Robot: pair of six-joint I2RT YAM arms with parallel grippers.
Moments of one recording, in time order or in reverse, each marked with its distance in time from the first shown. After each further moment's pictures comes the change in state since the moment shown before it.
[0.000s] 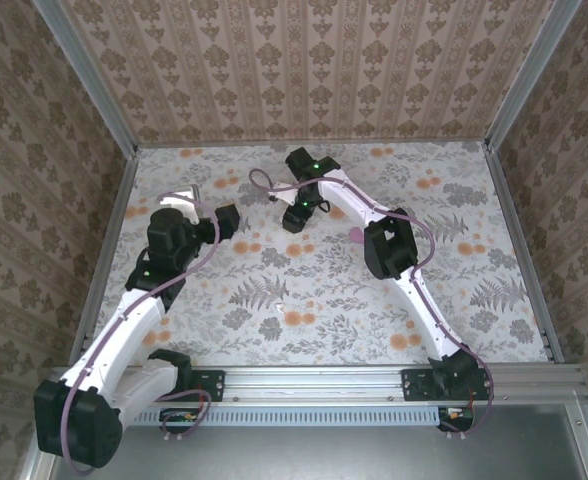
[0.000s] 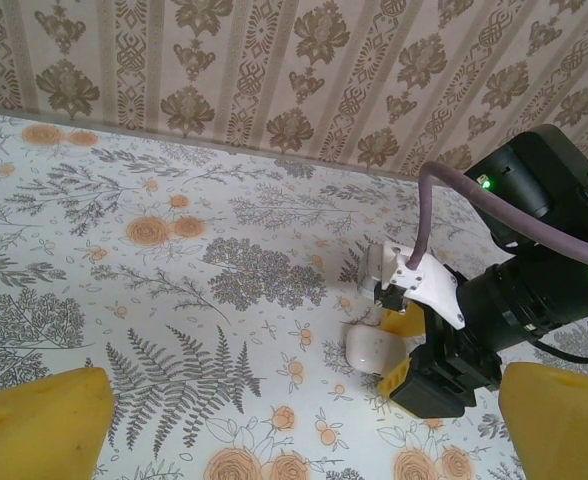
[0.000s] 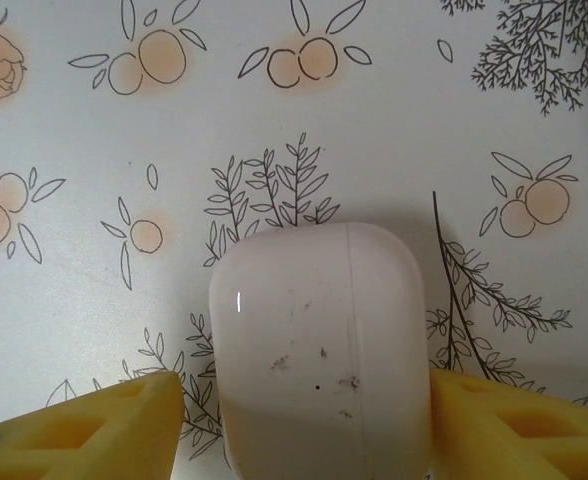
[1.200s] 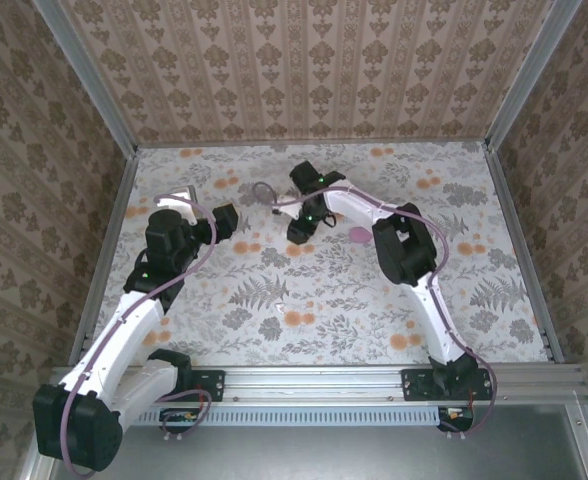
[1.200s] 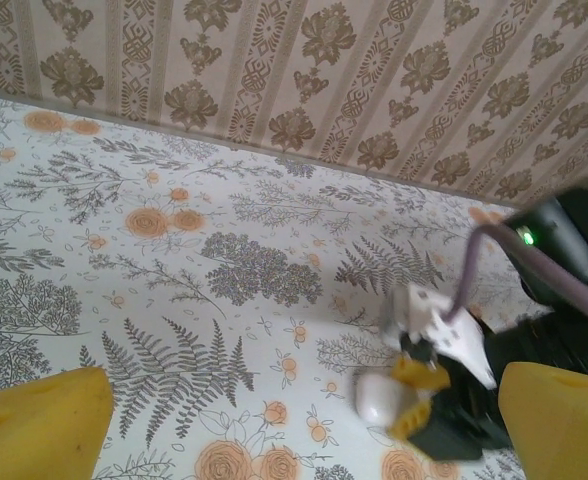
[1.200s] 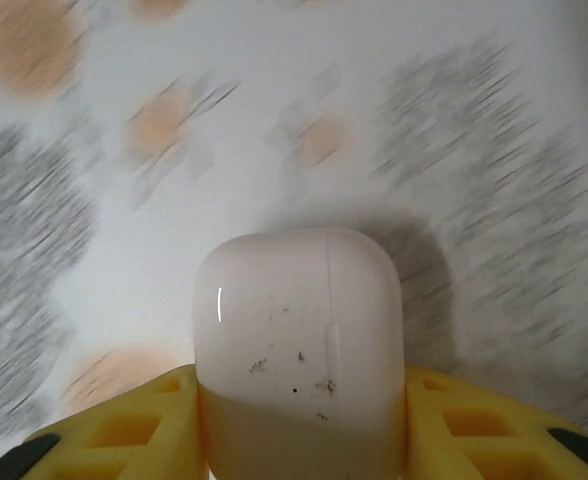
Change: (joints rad) left arm 0.003 -0.014 -0.001 -0.017 0.001 -0.048; right arm 0.032 -0.314 -0.586 0.277 -0.050 0.043
